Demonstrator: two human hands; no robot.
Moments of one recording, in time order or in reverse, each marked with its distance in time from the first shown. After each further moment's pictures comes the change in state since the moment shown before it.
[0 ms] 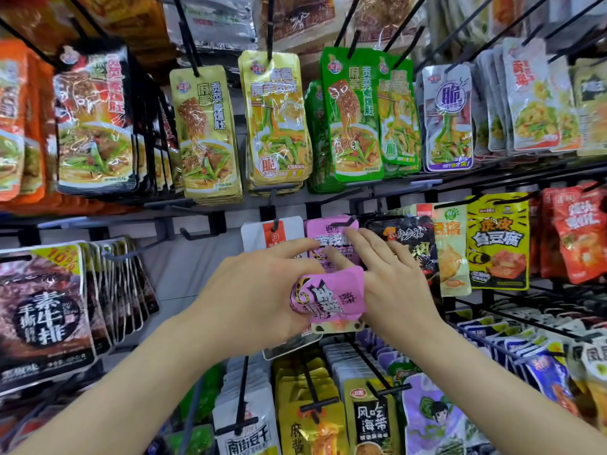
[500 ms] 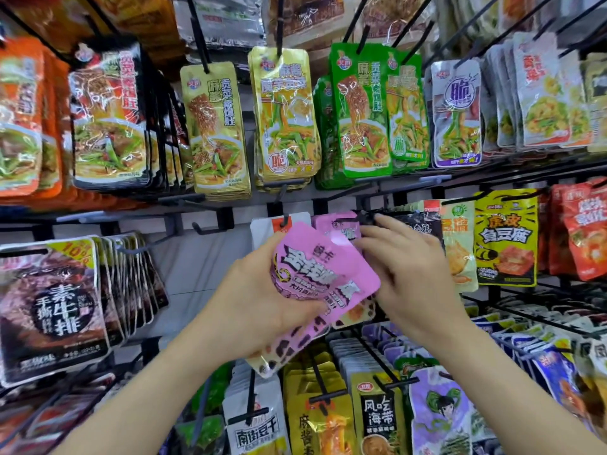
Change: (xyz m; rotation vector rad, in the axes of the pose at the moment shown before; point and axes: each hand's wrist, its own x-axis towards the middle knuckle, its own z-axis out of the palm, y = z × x) left_hand -0.020 0.004 0.005 -0.821 0.150 -0.247; right_hand -0.003 -0.004 -0.033 0.484 0.234 0.165
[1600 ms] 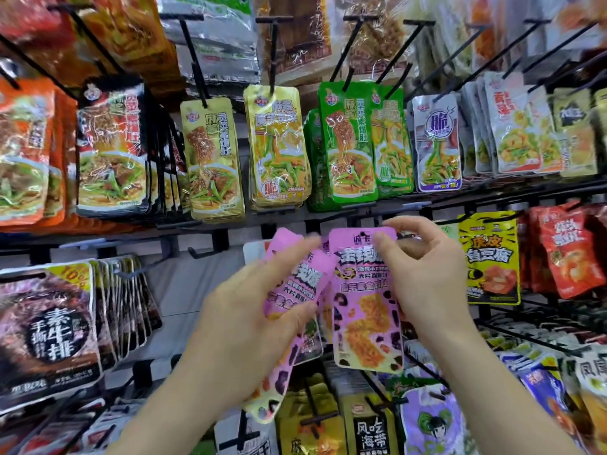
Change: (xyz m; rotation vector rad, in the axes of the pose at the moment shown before) left_hand -0.018 0.028 0.004 0.316 0.214 0.193; right_hand 0.027 -0.015 -0.029 0.701 0.238 0.538
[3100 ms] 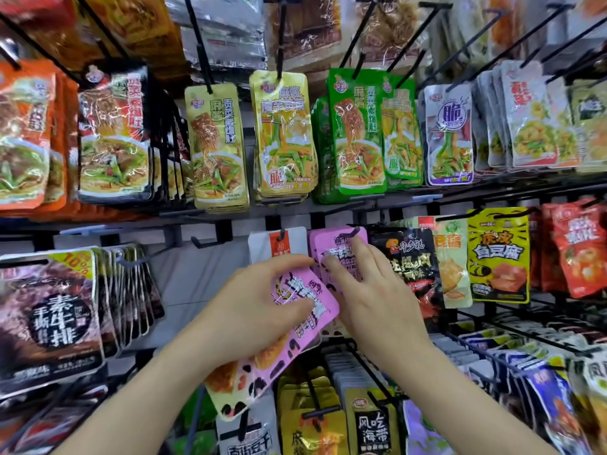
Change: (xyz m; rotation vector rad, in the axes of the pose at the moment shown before) left_hand 0.023 -0.033 0.010 -0.024 -0.247 -0.170; right_hand -0.021 0.059 0.030 -1.134 -0.388 -0.487
